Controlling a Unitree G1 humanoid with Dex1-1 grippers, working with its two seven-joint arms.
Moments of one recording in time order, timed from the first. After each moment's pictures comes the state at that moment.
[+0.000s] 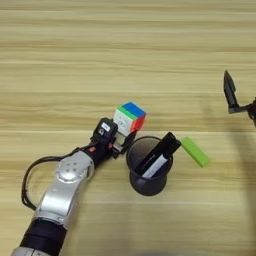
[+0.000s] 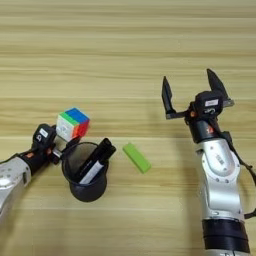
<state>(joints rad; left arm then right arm) -0.06 0.18 -0.18 0.18 -0.04 0.02 -0.44 -0.11 -0.21 -0.16 0.04 0.14 -0.34 0.25</state>
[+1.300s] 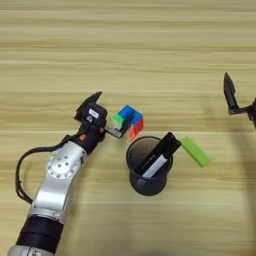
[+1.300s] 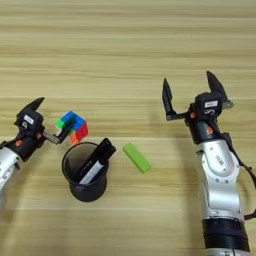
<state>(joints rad) -0.10 0.18 -0.08 0.13 -0.05 -0.20 -0.34 -0.12 -0.22 -0.16 0.08 0.14 -0.36 0.25</state>
